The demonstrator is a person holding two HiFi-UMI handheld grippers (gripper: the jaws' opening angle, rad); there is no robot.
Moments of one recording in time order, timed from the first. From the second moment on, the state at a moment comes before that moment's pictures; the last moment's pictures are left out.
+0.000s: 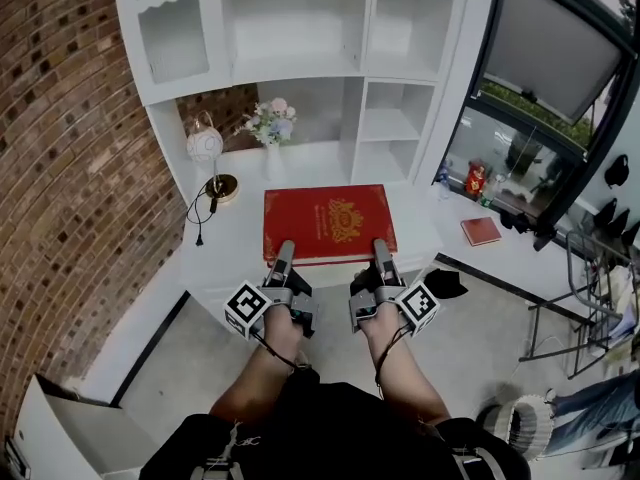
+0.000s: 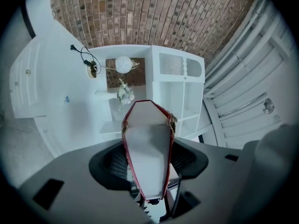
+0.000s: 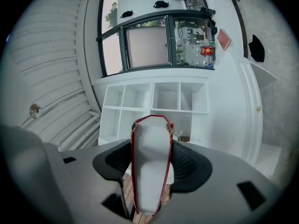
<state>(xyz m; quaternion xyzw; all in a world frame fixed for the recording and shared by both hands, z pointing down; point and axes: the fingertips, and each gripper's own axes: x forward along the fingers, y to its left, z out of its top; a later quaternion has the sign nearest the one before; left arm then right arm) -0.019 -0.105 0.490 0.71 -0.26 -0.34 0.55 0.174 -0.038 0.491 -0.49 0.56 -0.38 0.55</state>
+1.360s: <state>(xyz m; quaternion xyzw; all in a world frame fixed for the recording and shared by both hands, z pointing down) 0.003 -0.404 0.433 0.73 -0.24 -0.37 0.52 0.193 -0.344 0.444 -0.47 0.59 -0.38 0.54</state>
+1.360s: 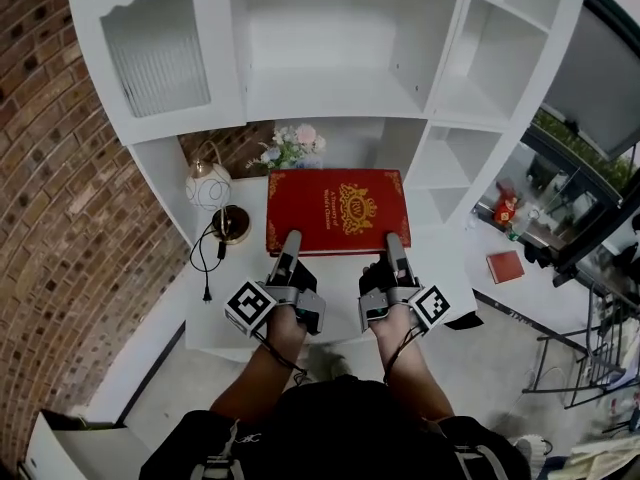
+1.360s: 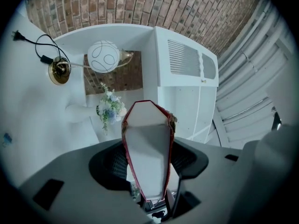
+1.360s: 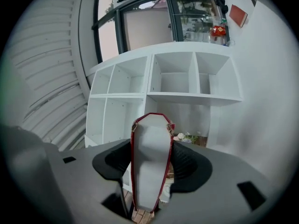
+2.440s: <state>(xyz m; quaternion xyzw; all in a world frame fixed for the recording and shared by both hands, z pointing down) 0.040 -0.451 0.343 0.75 -0.21 -0.44 0.45 0.234 -0.408 0.352 -0.40 0.66 -0.31 0.56</state>
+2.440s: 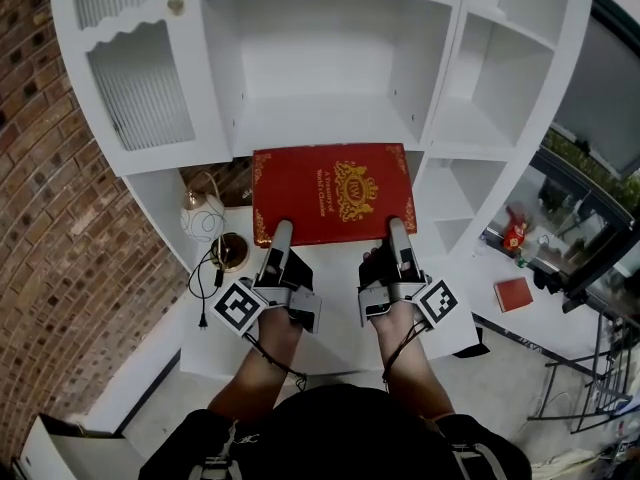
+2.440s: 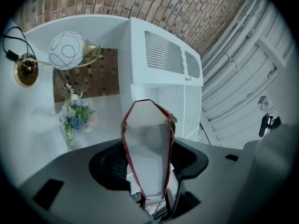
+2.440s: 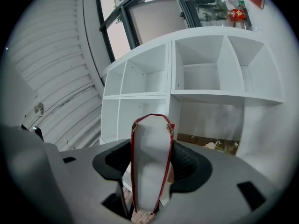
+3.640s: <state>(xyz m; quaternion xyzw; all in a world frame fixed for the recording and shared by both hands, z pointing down) 0.065 -0.560 0.298 0.83 -0.33 -0.35 0.30 0.272 -0.515 0.305 -0.43 0.65 -0.29 0.55</state>
